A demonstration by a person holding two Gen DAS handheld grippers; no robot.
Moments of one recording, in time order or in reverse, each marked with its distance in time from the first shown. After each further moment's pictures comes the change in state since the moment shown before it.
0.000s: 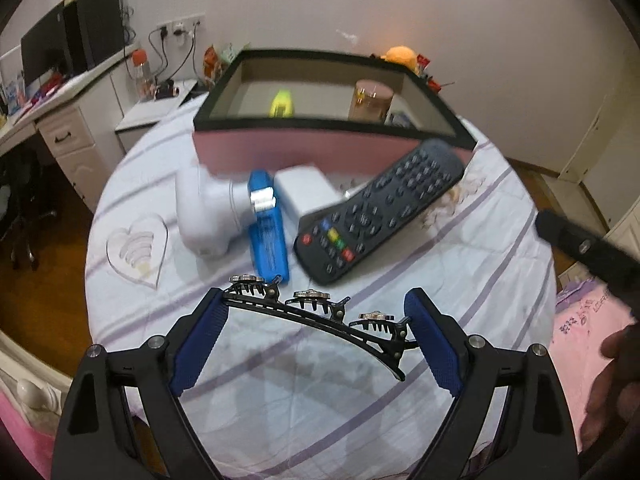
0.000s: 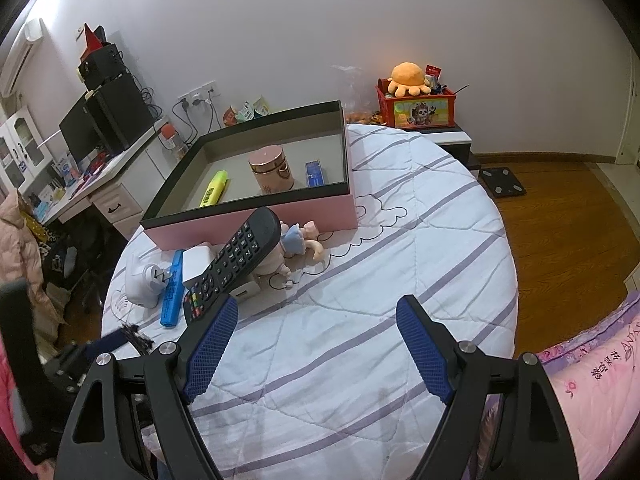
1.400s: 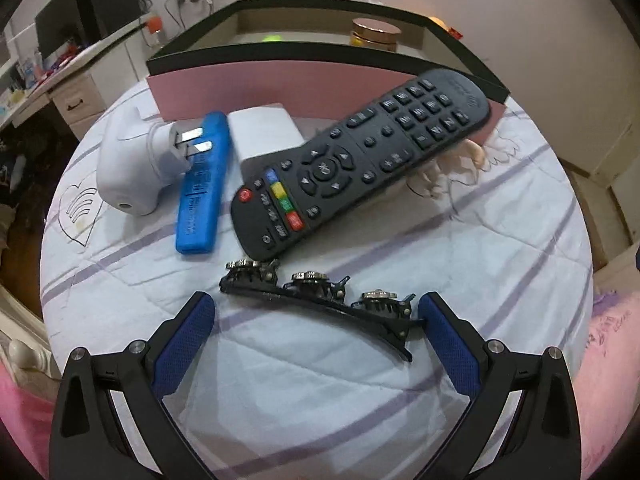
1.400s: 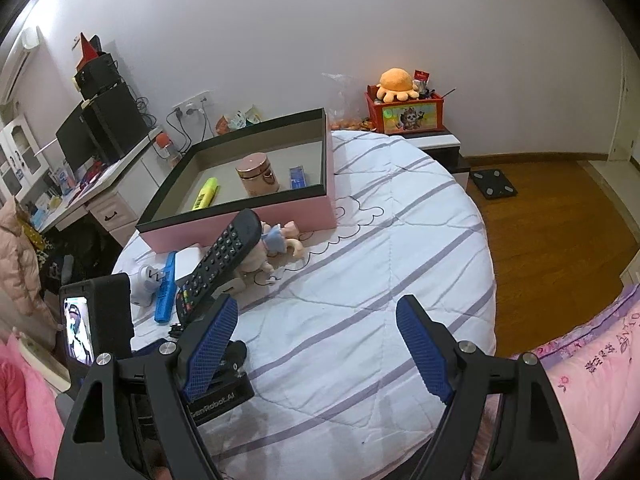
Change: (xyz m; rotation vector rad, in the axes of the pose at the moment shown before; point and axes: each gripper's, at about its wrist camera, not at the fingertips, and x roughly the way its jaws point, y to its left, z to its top) left arm 0.063 -0.044 -0.015 -0.083 0.100 0.106; right arm -0.017 -0.016 -0.010 0.023 -0.029 -0.014
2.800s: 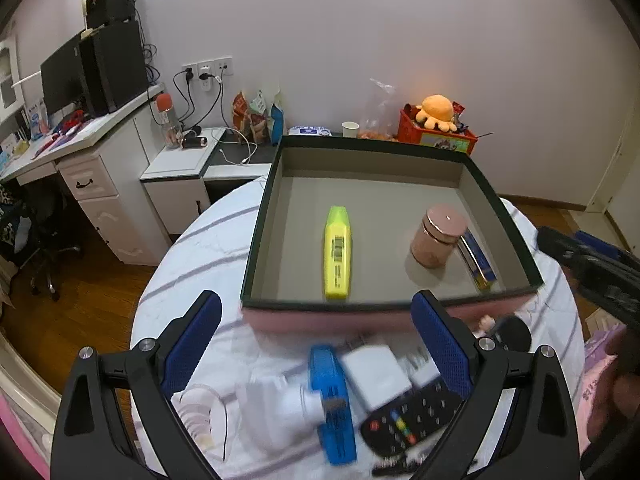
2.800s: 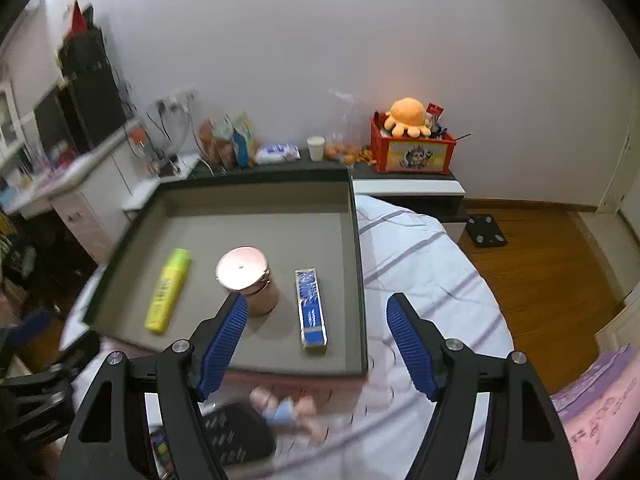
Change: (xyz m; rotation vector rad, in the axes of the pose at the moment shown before) left arm -0.044 0.081 0.130 0.052 -0.237 -0.010; right arm 0.085 0.054 0.122 -0.116 -0.036 -0.110
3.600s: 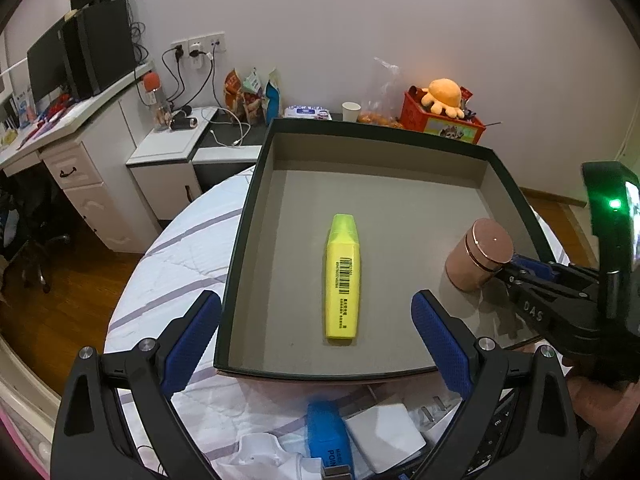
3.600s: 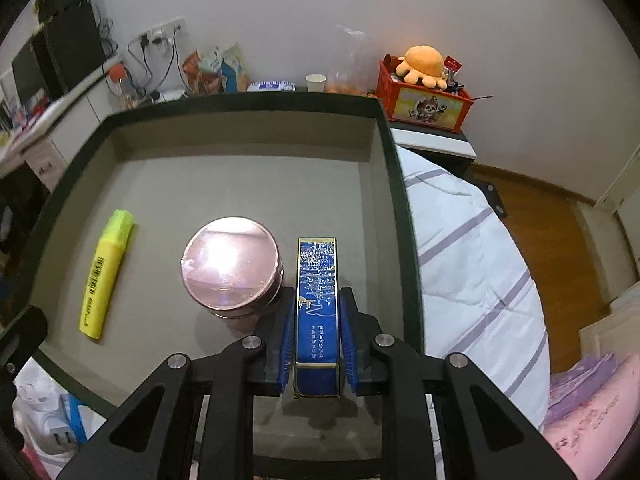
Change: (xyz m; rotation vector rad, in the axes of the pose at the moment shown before) left arm 0.067 0.002 0.030 -0.020 0.085 -0.016; right arm 0.123 0.022 0.012 -0.097 0.258 -0.081
